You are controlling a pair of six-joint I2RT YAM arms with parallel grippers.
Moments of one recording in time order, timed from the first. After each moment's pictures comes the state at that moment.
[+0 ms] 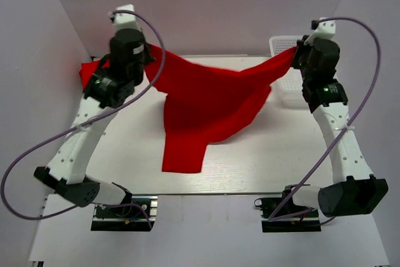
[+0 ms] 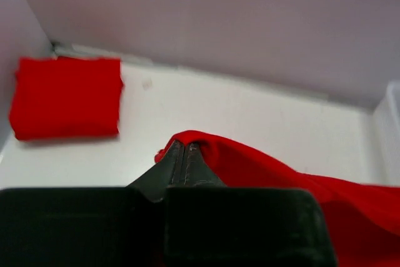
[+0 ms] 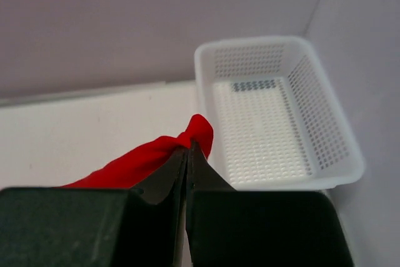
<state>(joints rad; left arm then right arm) -0.54 1.40 1.84 -0.69 -0.63 -0.30 0.12 1.26 1.37 -0.26 0.17 0.06</state>
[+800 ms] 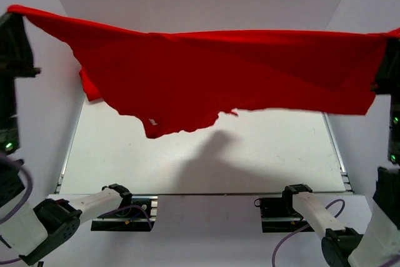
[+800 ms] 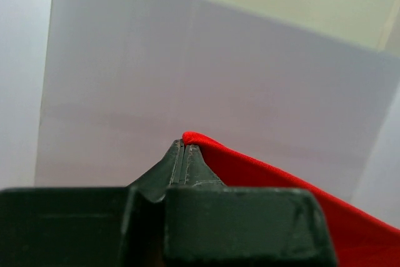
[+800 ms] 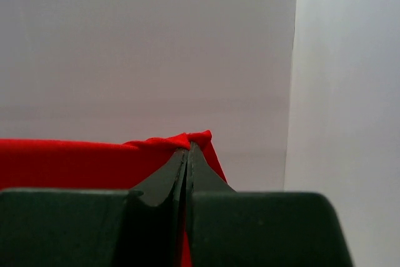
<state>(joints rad) -0.55 1.08 2.26 -0.48 -0.47 0.06 0.12 0.88 1.92 -0.46 0.10 0.00</state>
